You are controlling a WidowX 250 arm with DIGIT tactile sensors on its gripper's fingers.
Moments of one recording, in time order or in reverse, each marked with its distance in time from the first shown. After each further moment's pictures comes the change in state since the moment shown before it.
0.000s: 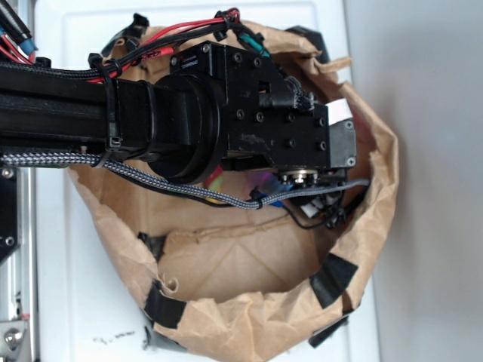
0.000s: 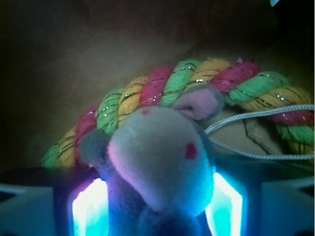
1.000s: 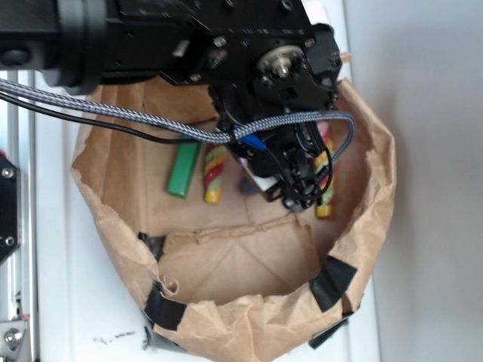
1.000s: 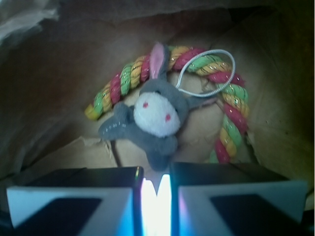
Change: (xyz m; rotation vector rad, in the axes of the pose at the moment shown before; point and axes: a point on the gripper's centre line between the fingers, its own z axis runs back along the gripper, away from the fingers) arm -0.013 0.019 0.076 -0.140 0.162 -0.041
